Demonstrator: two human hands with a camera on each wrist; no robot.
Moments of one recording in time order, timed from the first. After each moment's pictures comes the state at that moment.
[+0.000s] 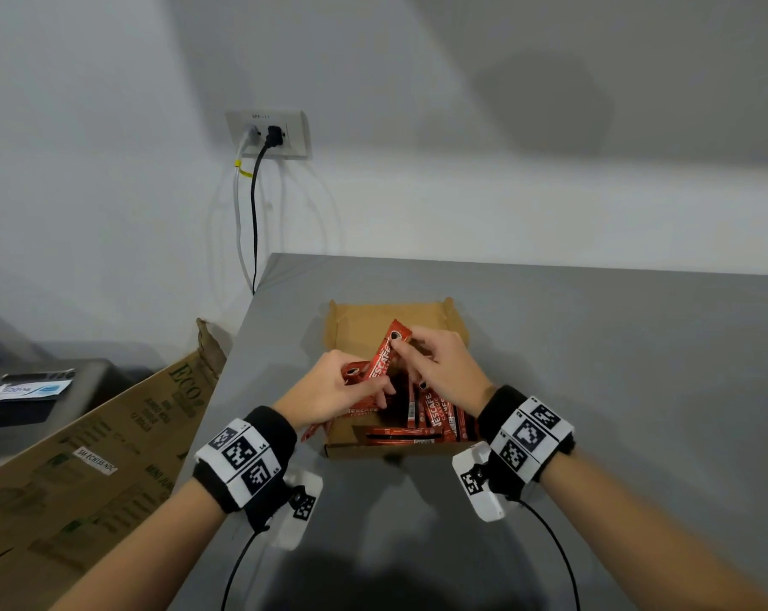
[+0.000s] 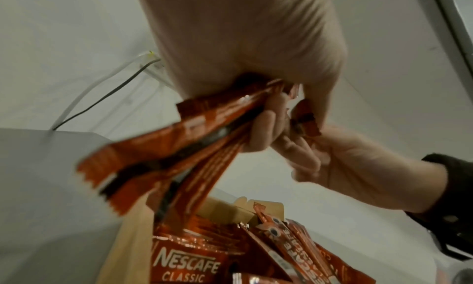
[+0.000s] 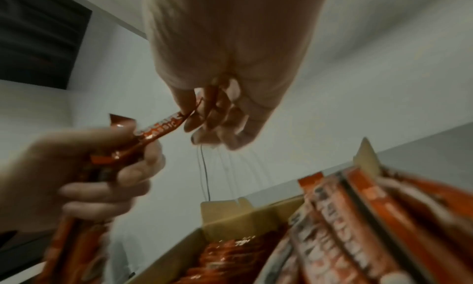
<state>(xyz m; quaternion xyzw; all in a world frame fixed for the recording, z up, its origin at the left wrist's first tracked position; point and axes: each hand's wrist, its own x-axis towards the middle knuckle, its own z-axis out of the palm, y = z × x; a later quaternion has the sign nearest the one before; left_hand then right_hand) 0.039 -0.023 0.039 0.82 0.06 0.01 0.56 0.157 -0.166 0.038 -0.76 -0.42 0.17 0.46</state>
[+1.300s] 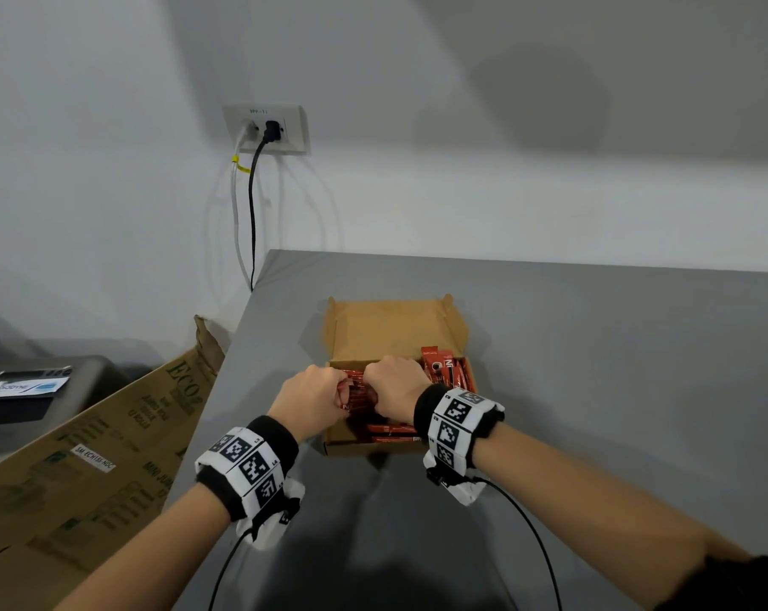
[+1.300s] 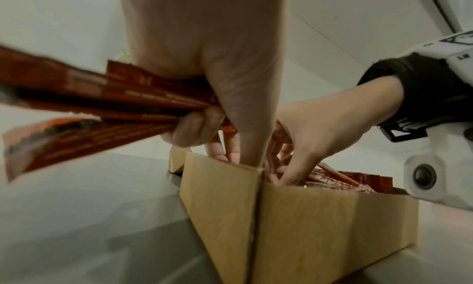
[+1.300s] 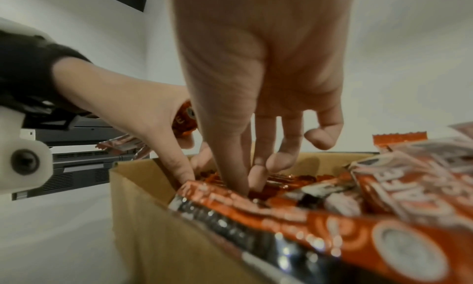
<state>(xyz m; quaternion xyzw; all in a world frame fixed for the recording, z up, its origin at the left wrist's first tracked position) 0.042 -0.004 -0.008 0.97 0.17 -0.04 0.15 0.135 -0.120 0.018 -0.83 -0.53 0.14 0.00</state>
